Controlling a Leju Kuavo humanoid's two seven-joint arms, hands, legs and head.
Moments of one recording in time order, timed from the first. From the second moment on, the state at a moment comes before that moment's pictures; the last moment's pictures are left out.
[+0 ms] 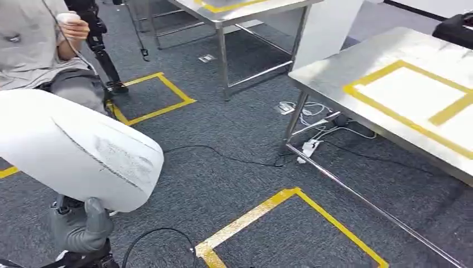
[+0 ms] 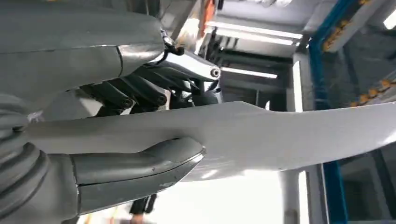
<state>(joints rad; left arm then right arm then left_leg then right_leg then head) 0.24 -0.14 -0.23 -1.86 0.17 -0.01 -0.65 0.01 0.19 -0.11 -0.18 -0.18 0.00 -0.19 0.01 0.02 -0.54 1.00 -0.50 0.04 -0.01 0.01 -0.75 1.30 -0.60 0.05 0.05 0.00</state>
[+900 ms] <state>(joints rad) 0.23 -0.13 -0.25 -1.86 0.13 0.05 -0.64 0.02 0.18 -0.17 -0.19 -0.19 0.00 -0.16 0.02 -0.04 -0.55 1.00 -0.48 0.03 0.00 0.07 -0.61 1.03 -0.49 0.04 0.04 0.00</state>
